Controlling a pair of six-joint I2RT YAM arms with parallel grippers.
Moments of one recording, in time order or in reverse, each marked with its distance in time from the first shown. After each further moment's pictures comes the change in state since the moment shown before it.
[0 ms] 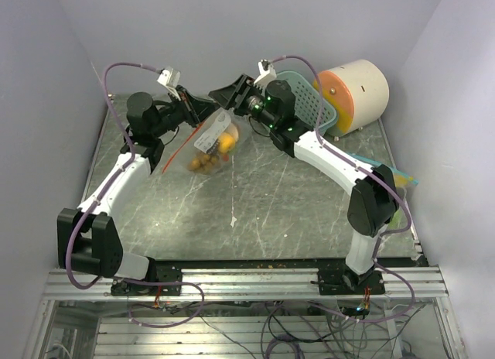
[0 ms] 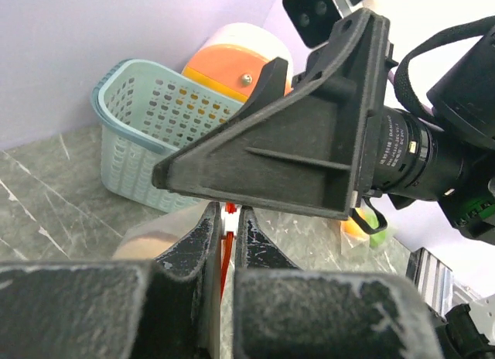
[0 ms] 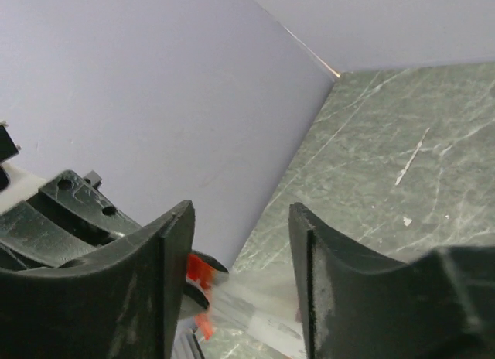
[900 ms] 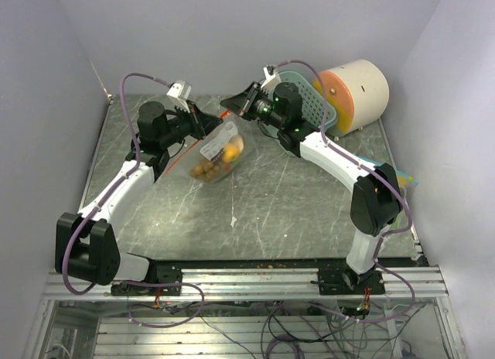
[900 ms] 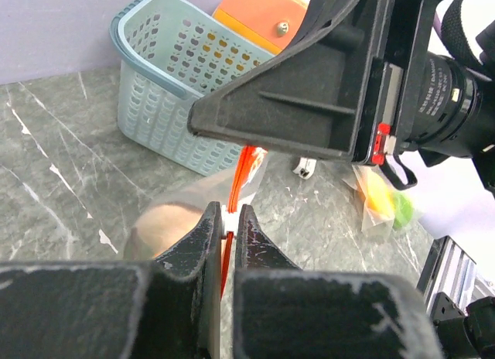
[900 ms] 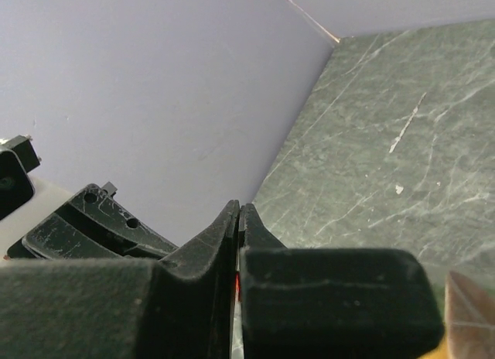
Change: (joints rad) left arm -0.059 -0.034 -0.081 -0.140 -0.167 0.092; right arm -0.070 0.006 -0.063 0.018 -0.136 0.042
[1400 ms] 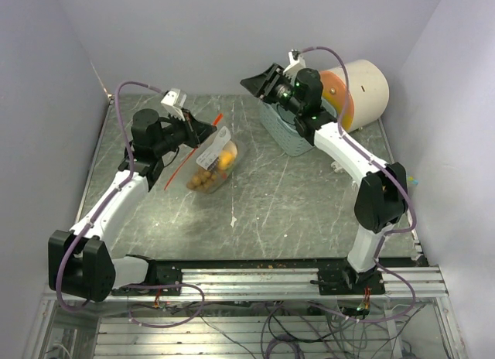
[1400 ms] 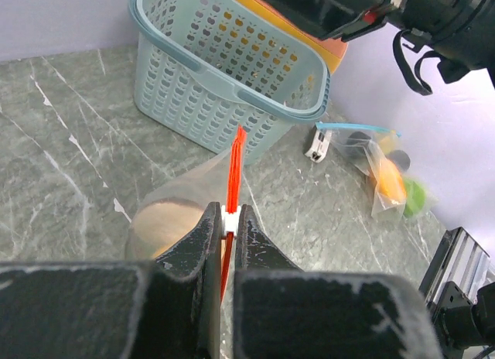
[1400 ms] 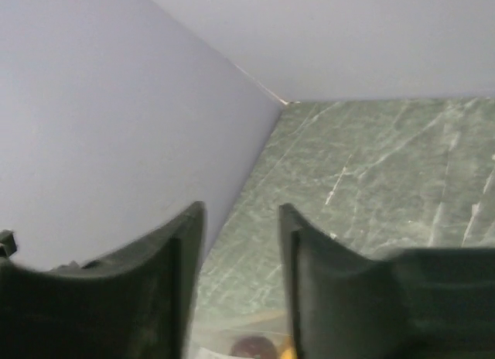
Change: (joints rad) left arm 0.008 -0.113 -0.068 -0.099 -0.025 0.042; right arm -0.140 -0.010 0.057 -0.049 0.015 -0.054
